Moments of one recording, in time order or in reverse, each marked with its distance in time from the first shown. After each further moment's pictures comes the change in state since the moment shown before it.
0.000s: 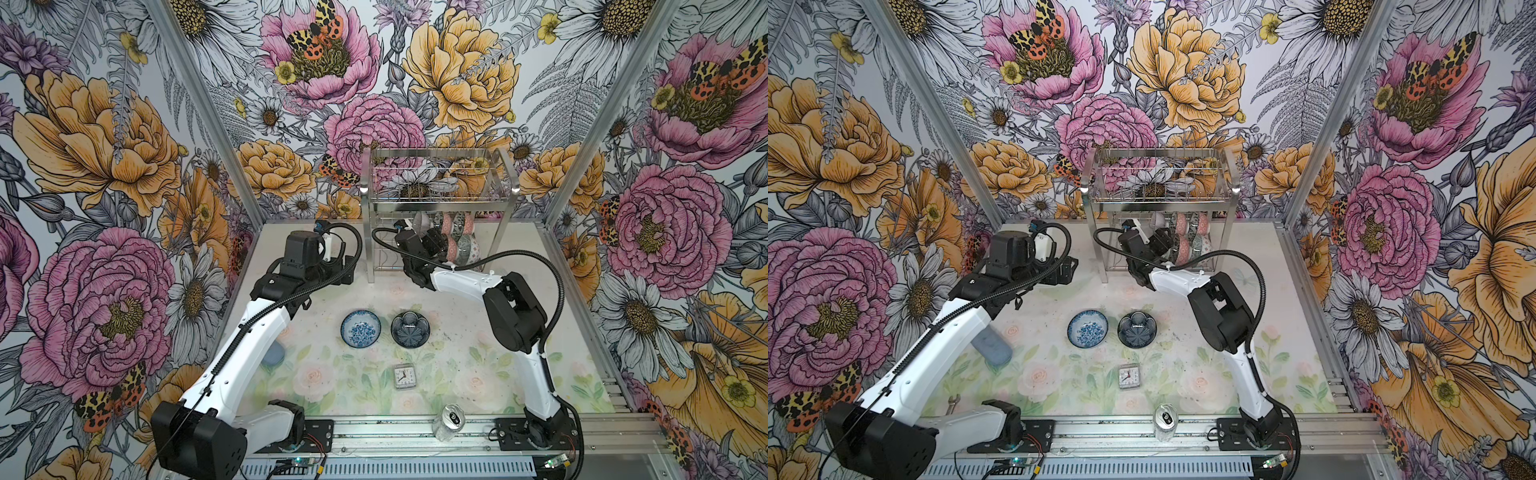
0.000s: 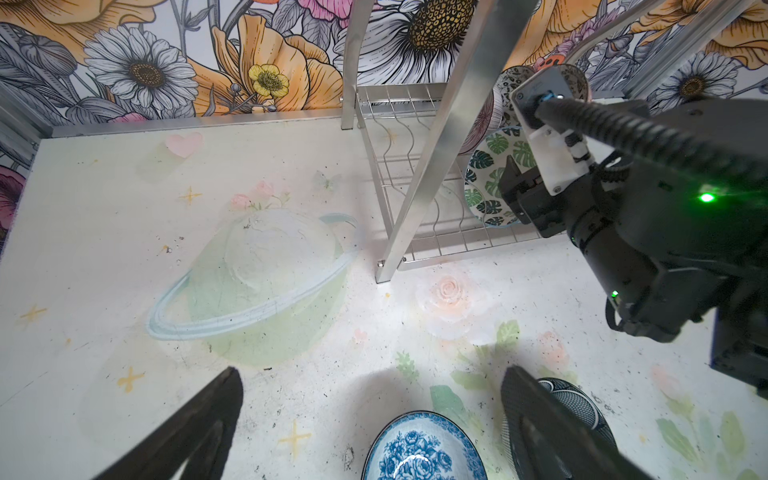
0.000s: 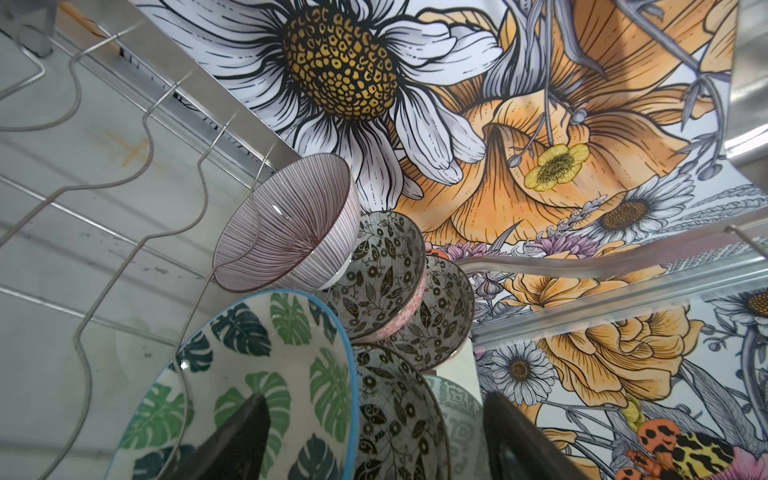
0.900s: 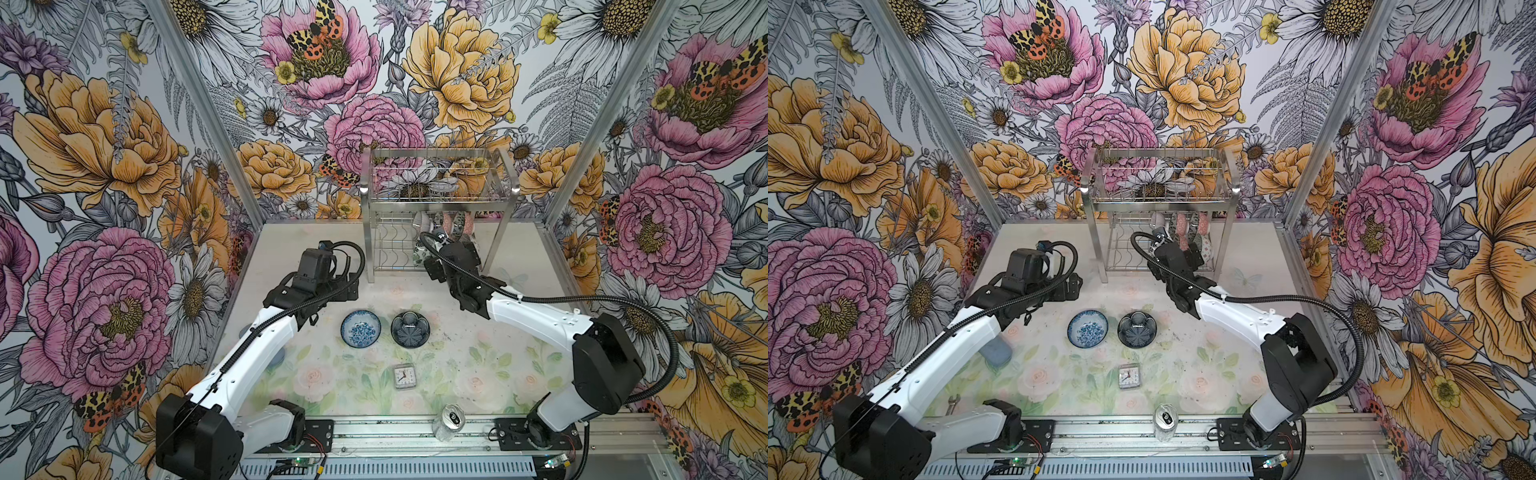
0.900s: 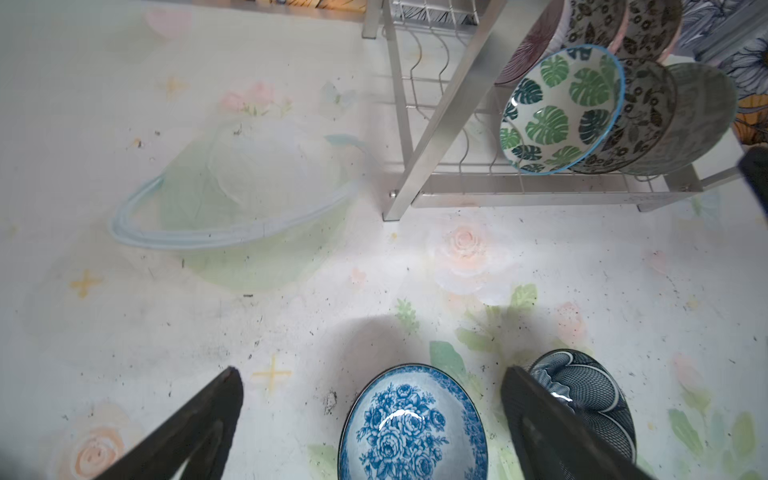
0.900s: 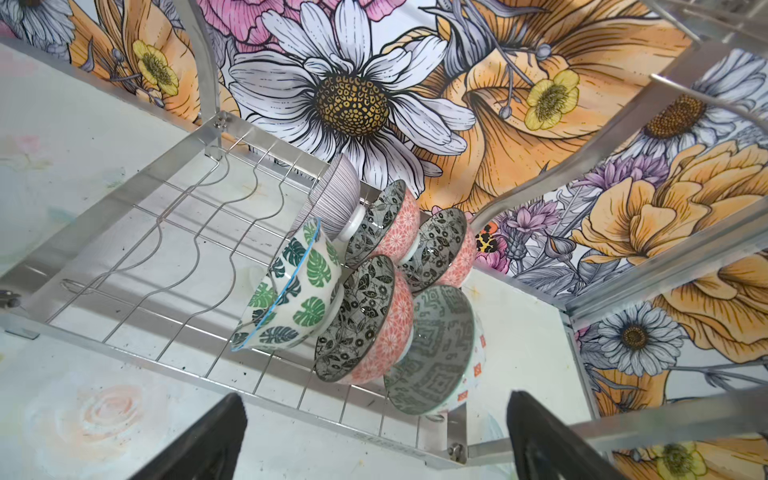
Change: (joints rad) left arm -0.068 -0.030 -0.190 -0.004 -0.091 -0.188; right arm -0.039 -0.608 -0.531 -0.030 -0.343 0.329
